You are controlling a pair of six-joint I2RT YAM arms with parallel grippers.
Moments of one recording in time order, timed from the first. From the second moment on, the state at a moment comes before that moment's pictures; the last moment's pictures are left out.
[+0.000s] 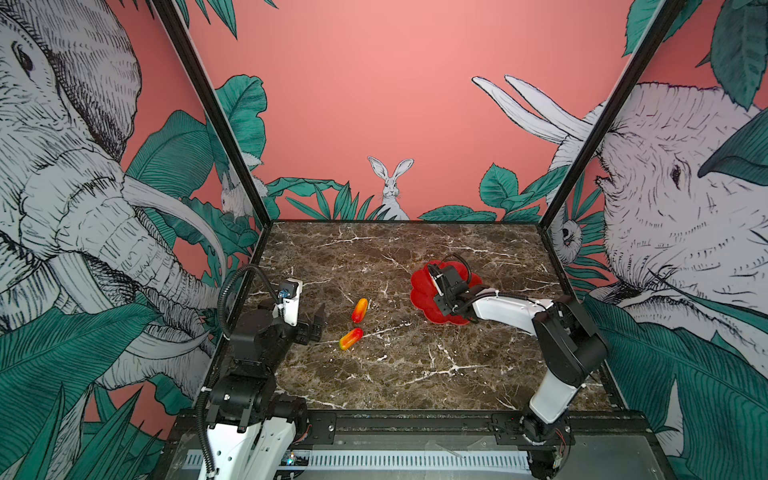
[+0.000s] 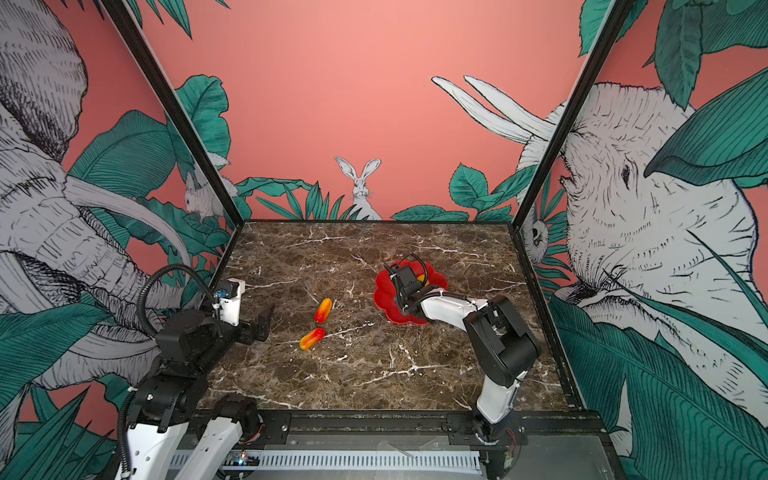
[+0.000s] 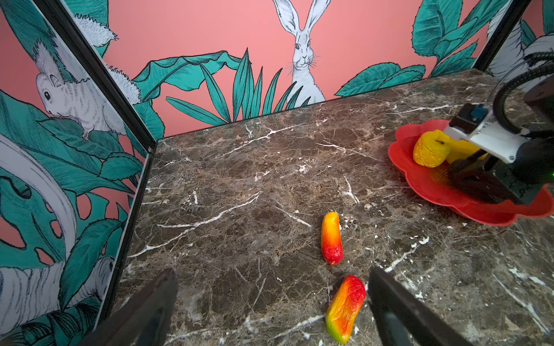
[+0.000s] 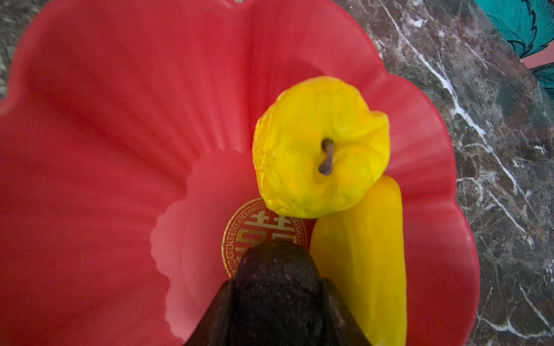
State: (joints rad) left arm -0.17 0.43 0.75 -0.68 0.06 0.13; right arm 0.61 1.75 1.02 -0.27 0.34 -0.08
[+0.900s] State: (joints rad) left arm -0.17 0.42 0.75 -0.68 0.07 0.13; right arm 0.94 1.87 1.42 -0.39 -0.01 0.03
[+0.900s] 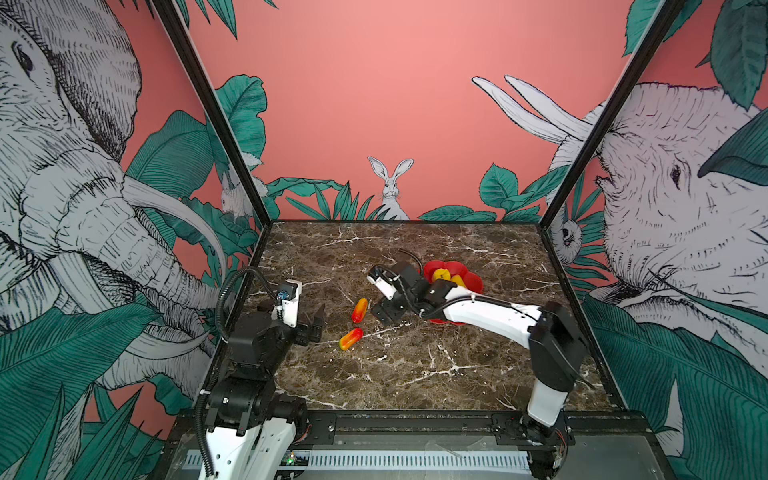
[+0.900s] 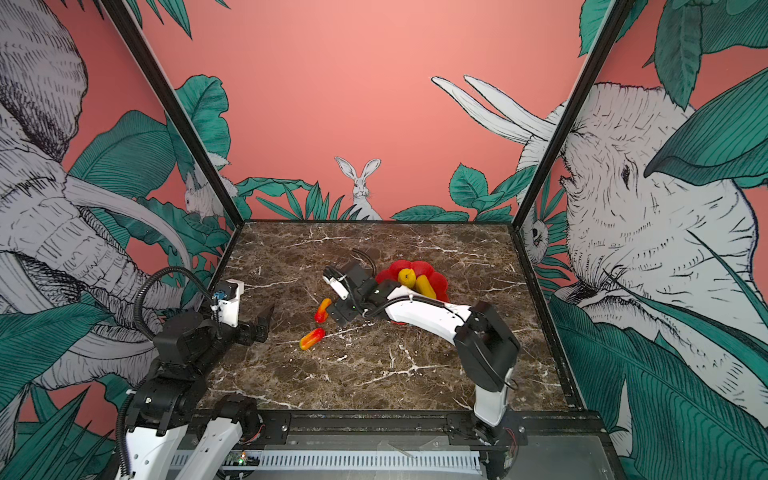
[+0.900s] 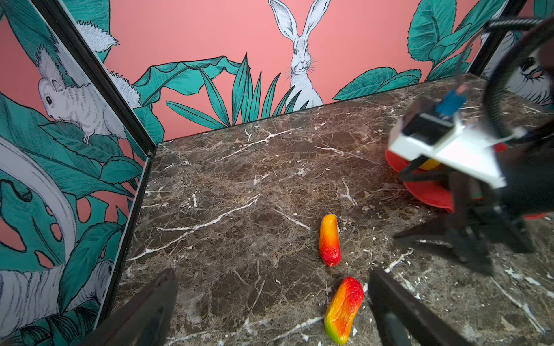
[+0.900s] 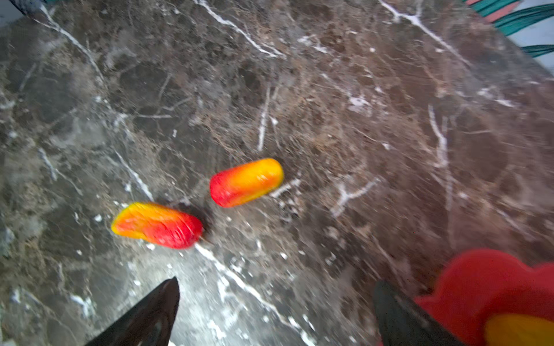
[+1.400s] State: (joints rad) left arm -0.17 0.41 0.75 -0.68 0.07 0.13; right arm 0.98 2.16 1.62 -0.29 0.09 0.49
